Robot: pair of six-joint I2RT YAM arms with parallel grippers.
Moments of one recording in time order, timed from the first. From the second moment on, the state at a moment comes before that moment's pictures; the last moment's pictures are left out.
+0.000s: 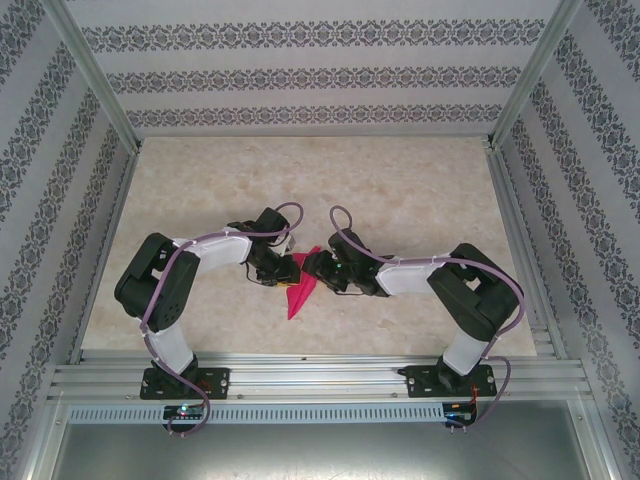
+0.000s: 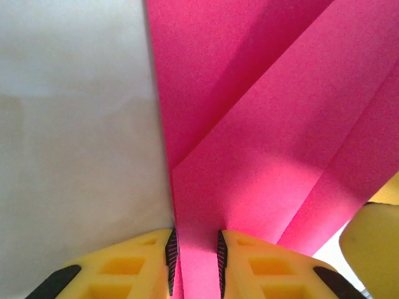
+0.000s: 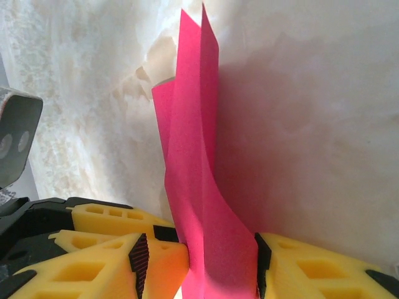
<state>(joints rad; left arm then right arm) -0.50 1.77 0.99 -0.55 0.44 -0.52 0.75 1.72 0.74 0.21 -0.27 1.20</state>
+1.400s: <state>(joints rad) -0.50 1.67 0.90 -0.51 0.37 -0.58 0.74 1.78 0.68 0.48 -0.33 1.20</state>
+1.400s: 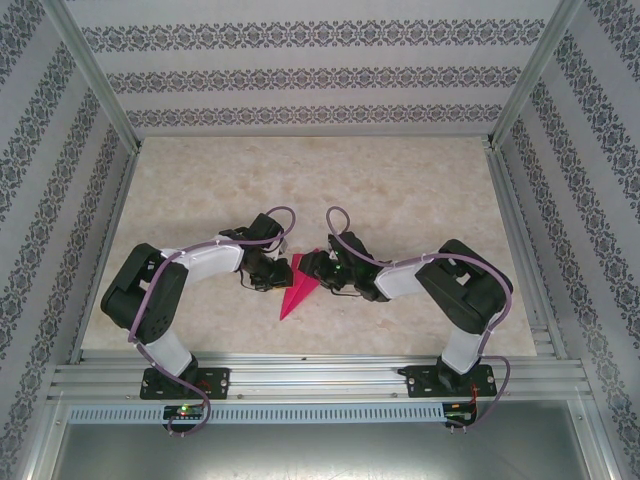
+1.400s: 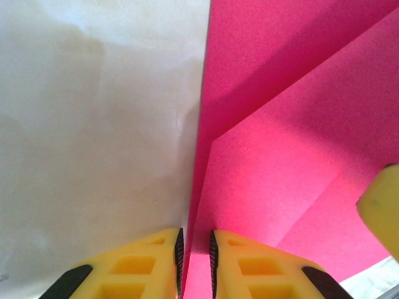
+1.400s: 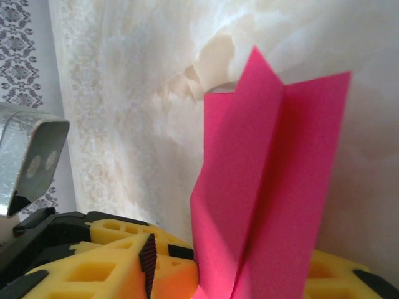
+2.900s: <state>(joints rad) -0.44 1.06 0.78 -0.65 -0.13 -0.72 0.85 1.84 1.61 -1.19 0.52 0.60</state>
